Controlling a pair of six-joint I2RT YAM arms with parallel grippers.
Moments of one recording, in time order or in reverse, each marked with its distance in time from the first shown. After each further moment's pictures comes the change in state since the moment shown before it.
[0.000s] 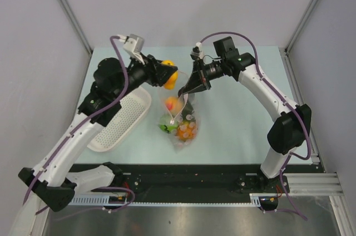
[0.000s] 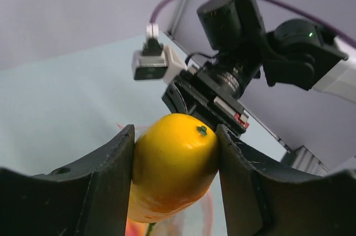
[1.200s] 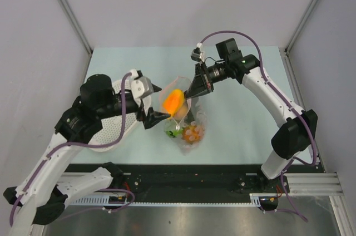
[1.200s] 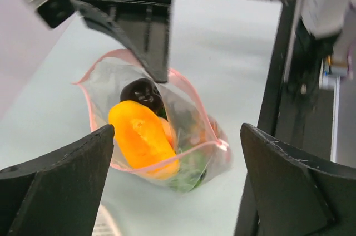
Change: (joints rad) left arm -0.102 -0.138 -0.005 -0.409 0.271 0.514; right arm 0.009 -0.066 -0.031 -0.048 -0.058 -0.166
